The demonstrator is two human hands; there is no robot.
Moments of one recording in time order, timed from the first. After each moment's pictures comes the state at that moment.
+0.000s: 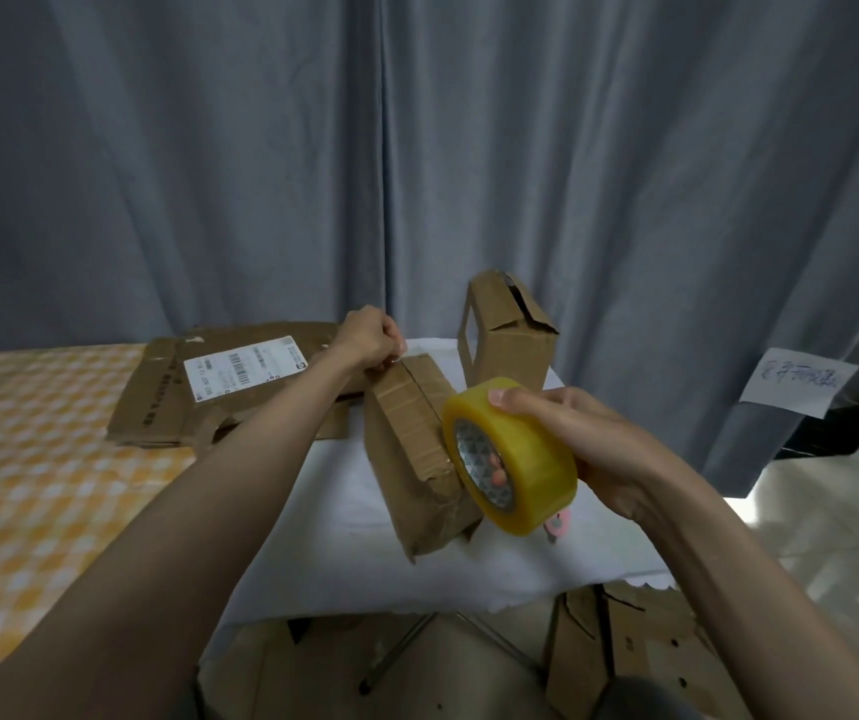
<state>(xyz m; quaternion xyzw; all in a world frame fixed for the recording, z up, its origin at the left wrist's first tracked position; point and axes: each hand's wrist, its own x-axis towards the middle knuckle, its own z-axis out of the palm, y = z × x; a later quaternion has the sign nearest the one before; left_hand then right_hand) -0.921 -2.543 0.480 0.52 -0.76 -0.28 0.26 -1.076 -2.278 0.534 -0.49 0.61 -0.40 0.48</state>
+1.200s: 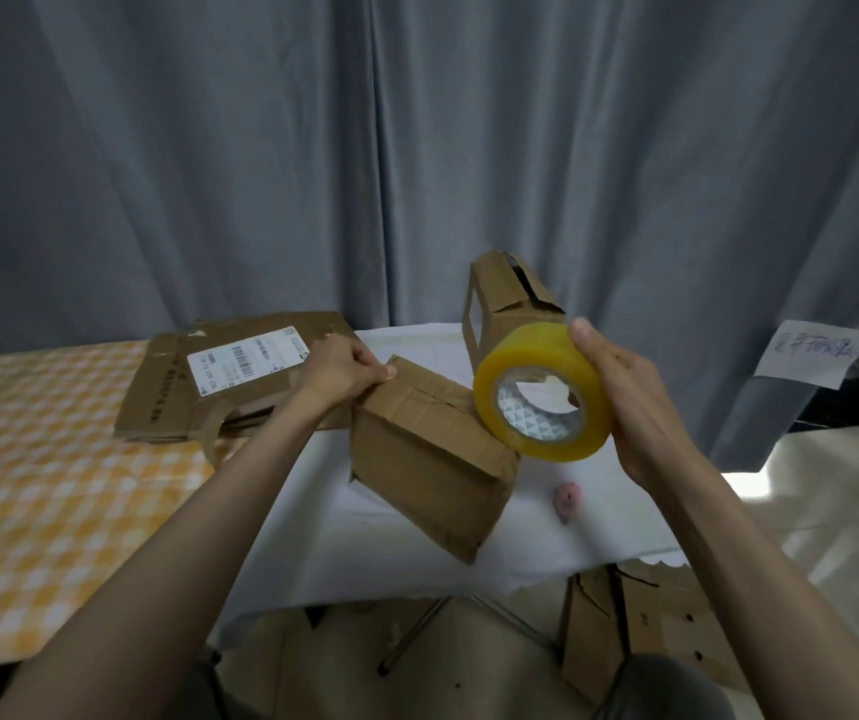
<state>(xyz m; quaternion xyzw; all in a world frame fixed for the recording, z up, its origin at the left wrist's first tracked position) -0.878 -2.498 0.453 0.54 -0.75 -0.27 0.28 -1.113 -2.304 0.495 -0.43 0.60 -0.60 0.31</state>
